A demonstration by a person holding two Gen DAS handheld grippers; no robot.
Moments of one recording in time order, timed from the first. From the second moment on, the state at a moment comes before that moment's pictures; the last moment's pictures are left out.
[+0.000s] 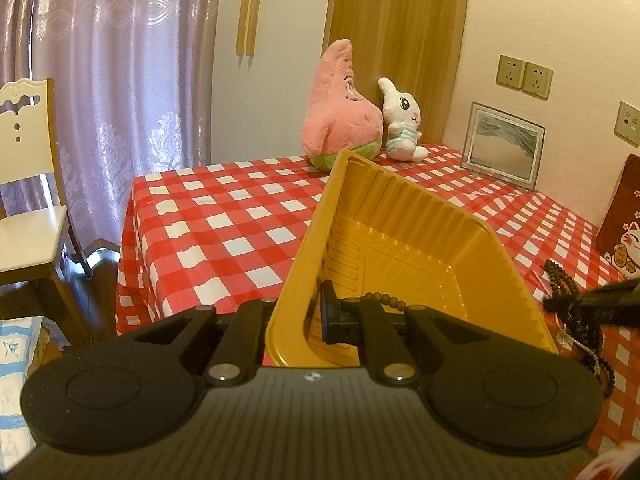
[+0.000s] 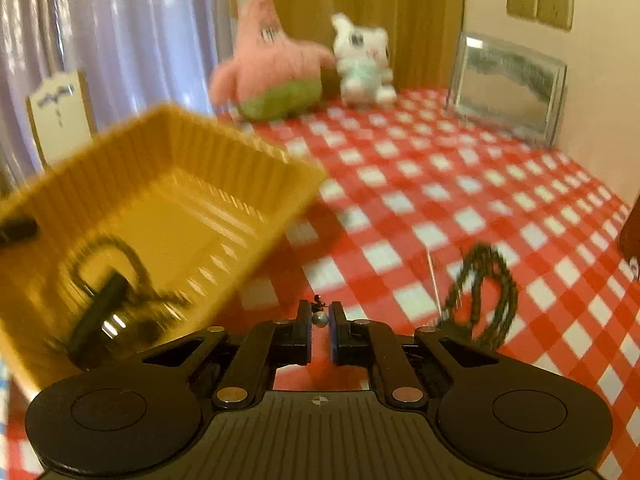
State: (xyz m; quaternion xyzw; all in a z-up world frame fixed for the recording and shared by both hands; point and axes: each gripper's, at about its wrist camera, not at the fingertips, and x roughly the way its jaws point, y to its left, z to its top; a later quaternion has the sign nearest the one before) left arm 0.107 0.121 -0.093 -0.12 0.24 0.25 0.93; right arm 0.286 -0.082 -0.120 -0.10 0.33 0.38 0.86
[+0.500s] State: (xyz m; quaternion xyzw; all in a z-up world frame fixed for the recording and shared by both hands) left arm 0.108 0.122 -0.093 -0.12 0.24 0.25 0.93; right arm 0.242 -0.022 -0.103 -0.09 0.33 0.47 0.81
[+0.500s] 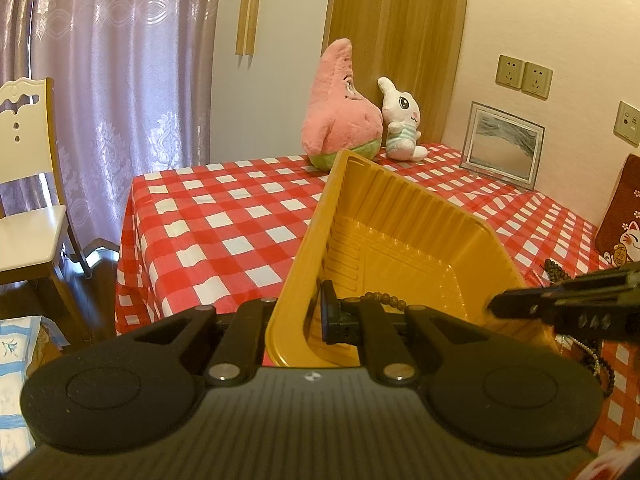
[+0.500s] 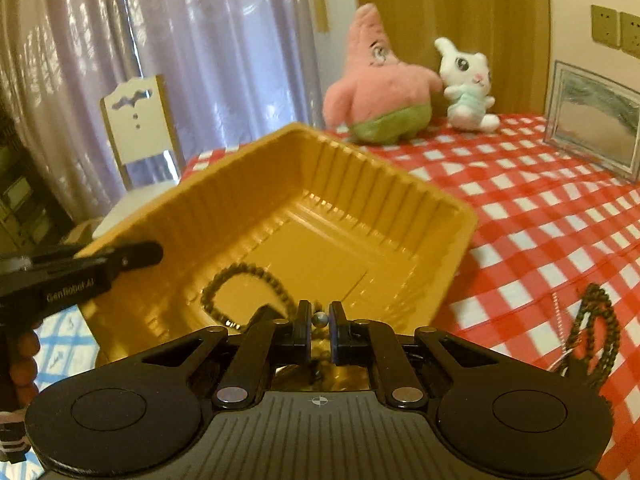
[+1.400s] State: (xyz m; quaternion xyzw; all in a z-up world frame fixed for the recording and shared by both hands) left arm 0.106 0.118 -0.095 -0.12 0.24 0.25 0.93; right arm 0.263 -0.199 -0.111 0.01 0.41 0.26 0.87
